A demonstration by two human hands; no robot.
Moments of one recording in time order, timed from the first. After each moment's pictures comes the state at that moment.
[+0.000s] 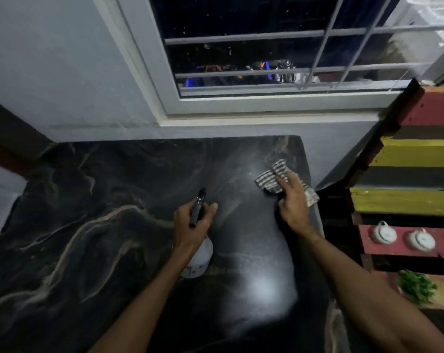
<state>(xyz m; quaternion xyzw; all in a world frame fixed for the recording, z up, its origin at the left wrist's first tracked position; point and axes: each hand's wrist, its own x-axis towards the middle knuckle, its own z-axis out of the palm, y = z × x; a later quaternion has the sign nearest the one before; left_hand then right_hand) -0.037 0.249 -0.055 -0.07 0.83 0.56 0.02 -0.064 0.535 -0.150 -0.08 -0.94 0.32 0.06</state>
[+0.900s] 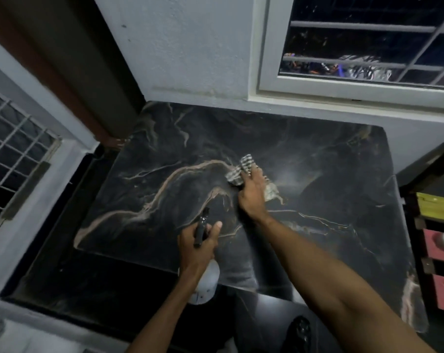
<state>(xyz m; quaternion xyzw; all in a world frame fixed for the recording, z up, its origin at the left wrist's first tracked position) 0.143 0.039 -0.063 -0.22 0.79 0.57 -0.05 -0.005 0.183 -0.121 0.04 -0.93 0.37 -0.05</state>
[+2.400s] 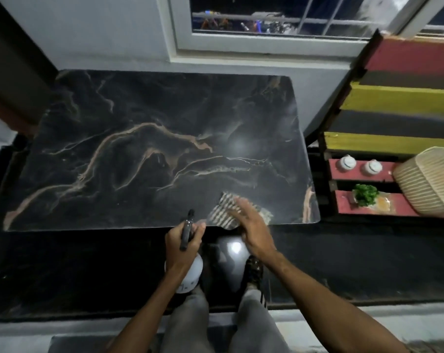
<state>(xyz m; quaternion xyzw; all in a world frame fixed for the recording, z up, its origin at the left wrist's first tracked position) 0.281 0.122 -0.089 -0.09 0.82 0.57 0.03 0.279 0.350 -0.137 0.05 -0.94 0.32 -0.04</state>
